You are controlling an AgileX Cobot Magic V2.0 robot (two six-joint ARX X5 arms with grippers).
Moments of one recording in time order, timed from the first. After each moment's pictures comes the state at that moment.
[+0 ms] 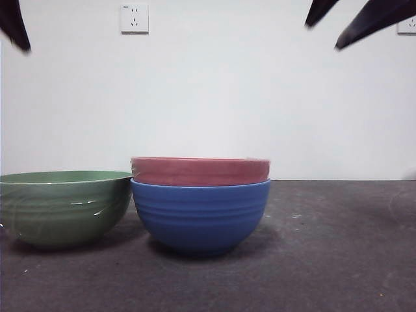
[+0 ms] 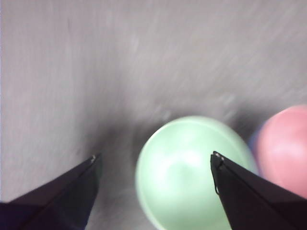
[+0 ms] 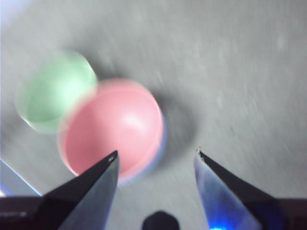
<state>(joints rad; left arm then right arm) -0.16 0.94 0.99 -0.73 0.11 -0.09 0.46 1.15 1.14 -0.80 -0.23 0.05</state>
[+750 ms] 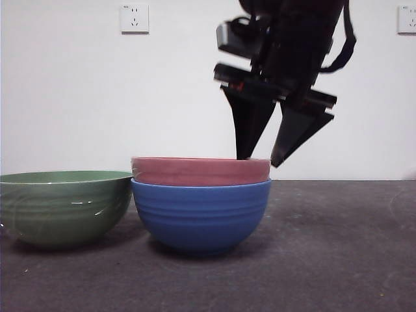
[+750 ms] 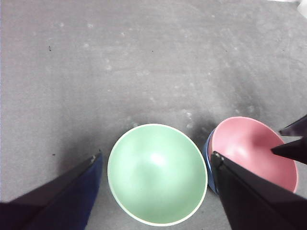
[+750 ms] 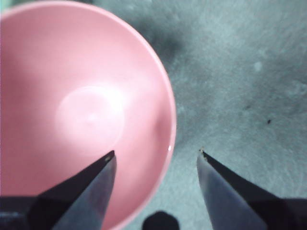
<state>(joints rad) -0.16 0.77 0.99 -0.80 0.19 -0.16 0.66 1.65 1.24 -0.74 -0.02 0.03</state>
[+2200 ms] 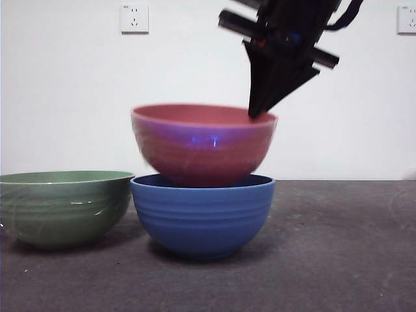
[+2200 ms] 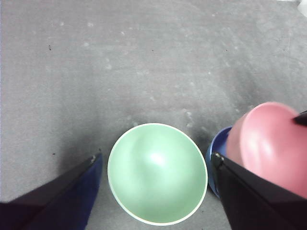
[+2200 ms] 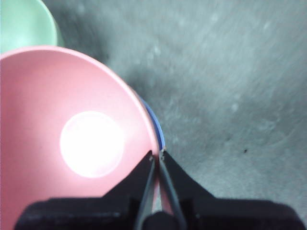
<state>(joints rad) -0.16 0.77 0.99 -0.80 0.19 -0.16 0.65 1.51 1.26 -0.71 -0.02 0.01</state>
